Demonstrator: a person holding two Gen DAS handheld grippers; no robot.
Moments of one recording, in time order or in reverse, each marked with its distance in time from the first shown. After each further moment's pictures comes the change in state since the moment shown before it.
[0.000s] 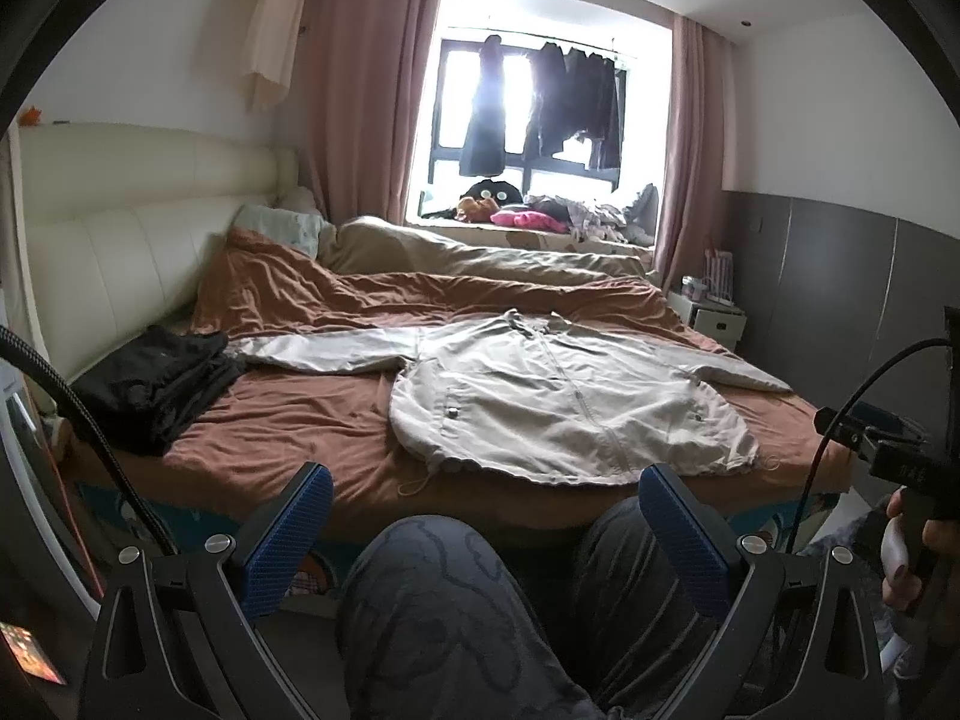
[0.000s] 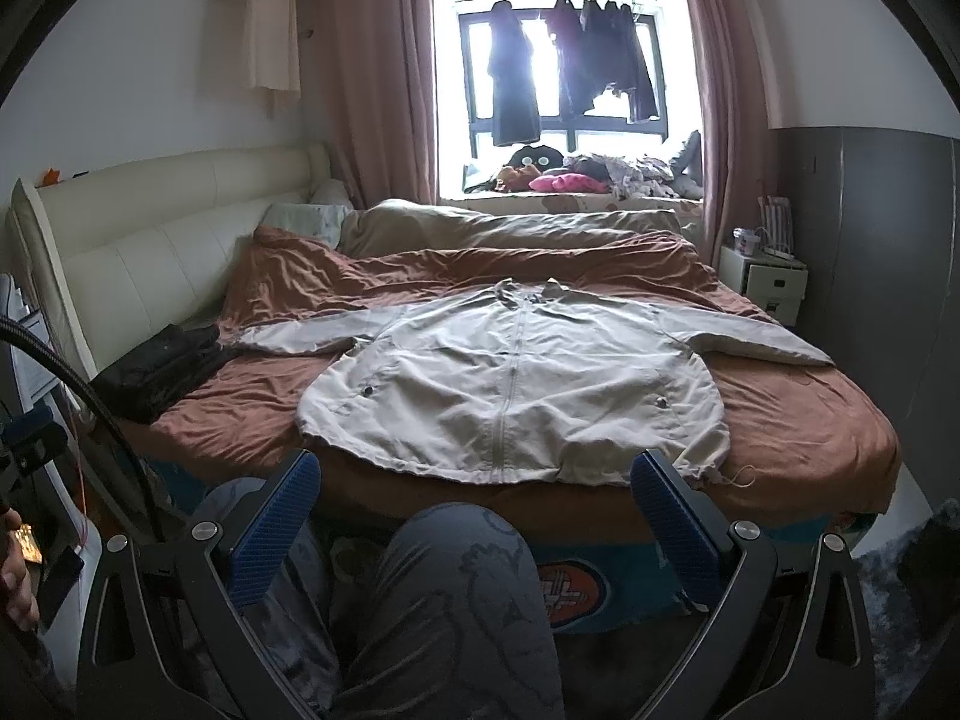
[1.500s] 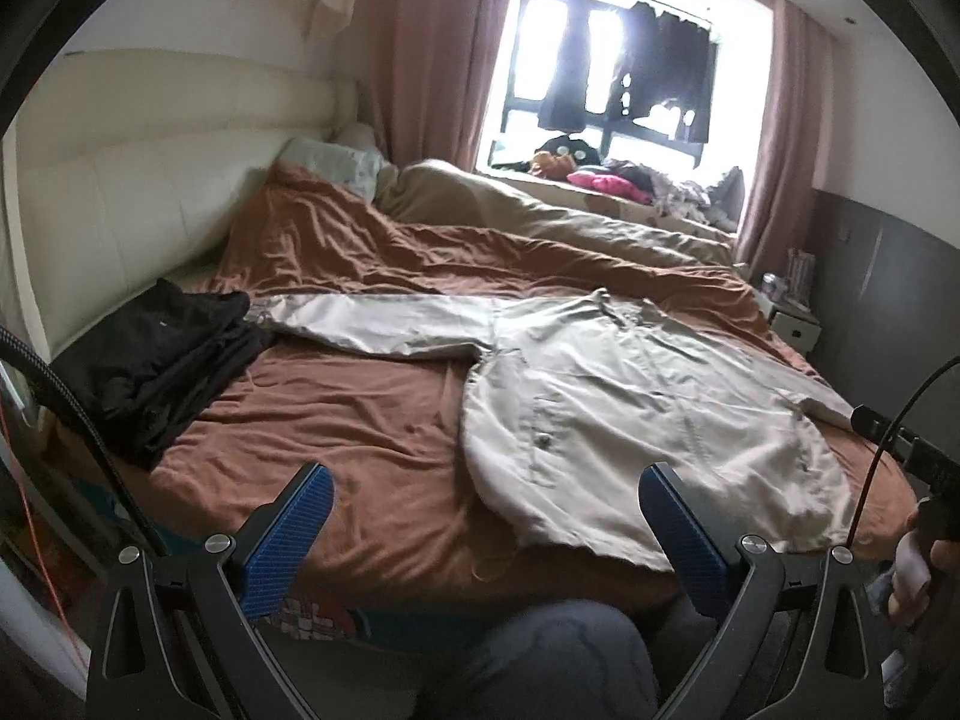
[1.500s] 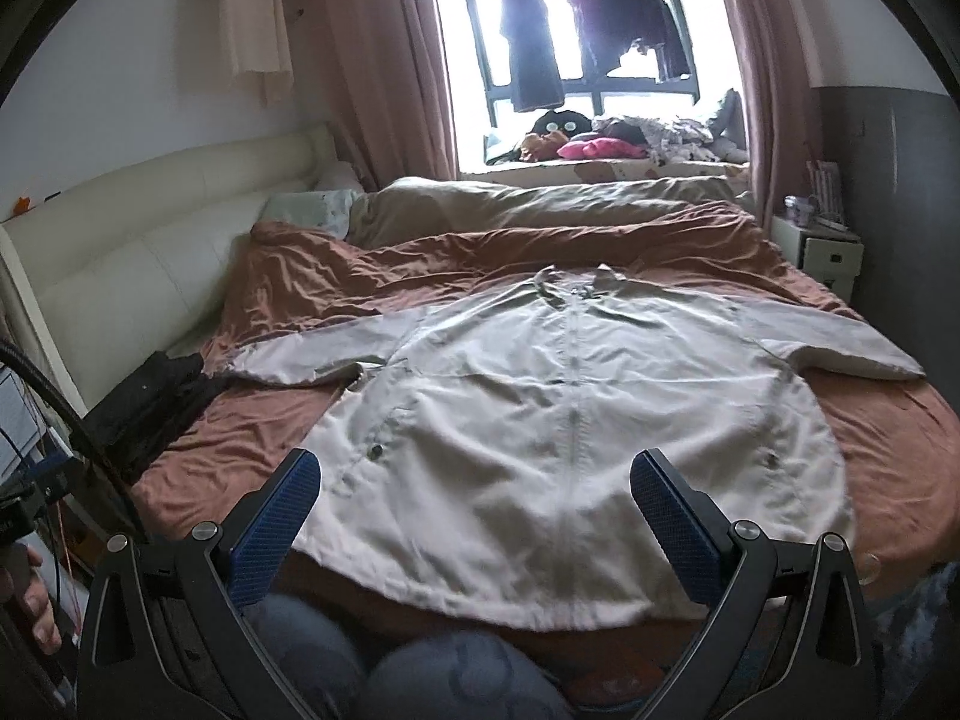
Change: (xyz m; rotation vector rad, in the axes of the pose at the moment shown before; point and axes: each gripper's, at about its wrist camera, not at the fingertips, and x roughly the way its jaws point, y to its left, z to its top) left arm 0.170 0.092 0.055 -0.120 0.128 0.131; right arm 0.207 0.010 0.089 0.047 0.074 0.095
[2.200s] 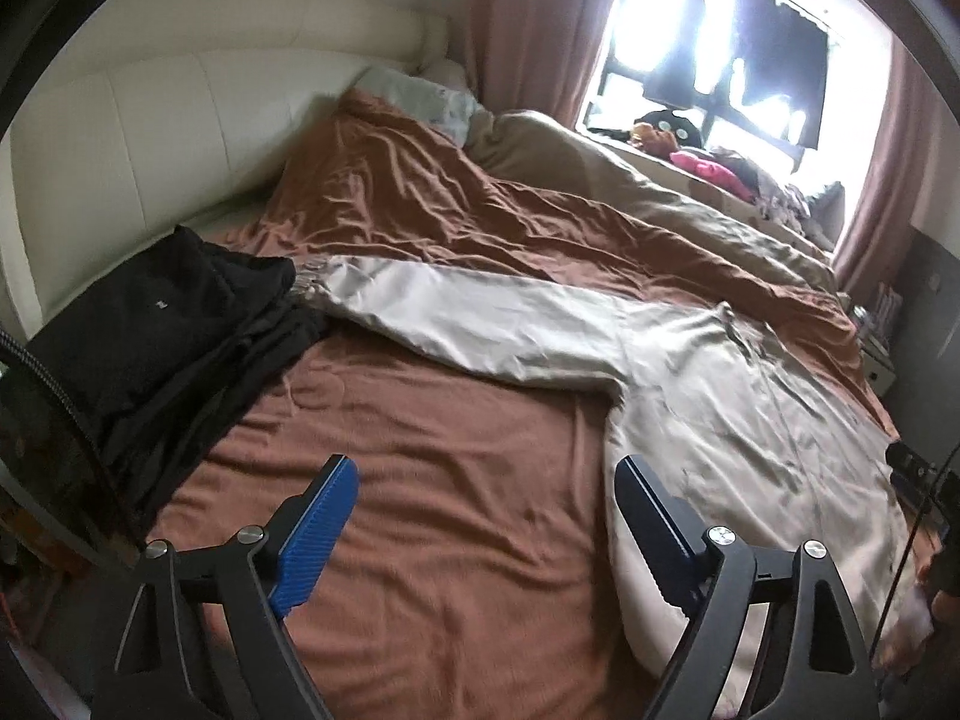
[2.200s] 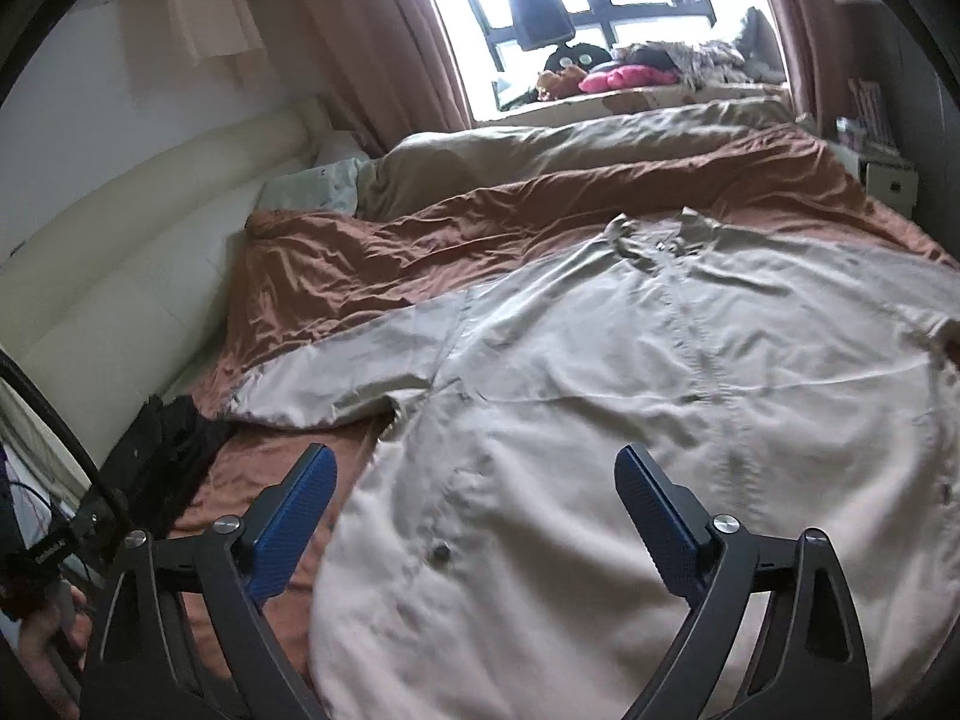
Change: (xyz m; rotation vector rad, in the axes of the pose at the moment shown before) left arm 0.160 0.109 0.073 -0.159 0.121 0.121; right arm 0.202 0.019 0.072 0.162 0.117 0.091
